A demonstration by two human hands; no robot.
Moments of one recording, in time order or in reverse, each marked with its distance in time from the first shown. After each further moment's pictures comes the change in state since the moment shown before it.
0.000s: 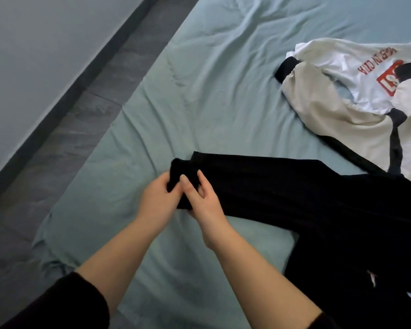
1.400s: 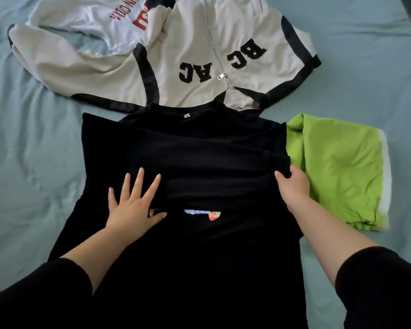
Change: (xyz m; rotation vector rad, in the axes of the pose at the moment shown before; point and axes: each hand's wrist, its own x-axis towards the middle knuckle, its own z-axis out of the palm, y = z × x) left_hand -0.166 0.068 0.451 1.180 -0.415 0.505; right_hand -0.205 0.037 -0.715 -0.483 1.065 0.023
